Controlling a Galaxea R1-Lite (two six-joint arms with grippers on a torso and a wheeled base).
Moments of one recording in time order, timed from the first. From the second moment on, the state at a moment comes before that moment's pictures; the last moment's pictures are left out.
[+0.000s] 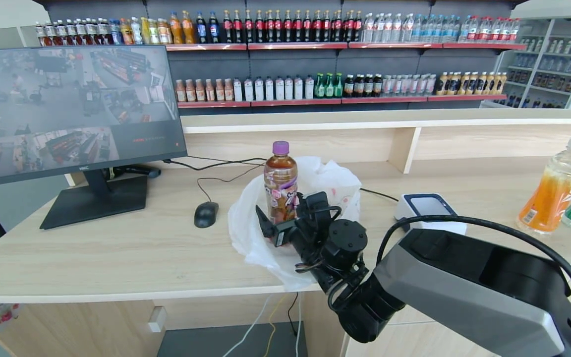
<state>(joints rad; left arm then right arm) 0.00 0.00 0.00 0.00 0.00 0.01 0.72 2.49 -1.19 -1.57 -0.20 -0.03</state>
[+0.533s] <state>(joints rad) 0.00 0.00 0.00 0.00 0.00 0.01 0.72 2.47 -1.21 -1.57 -0.20 -0.03</state>
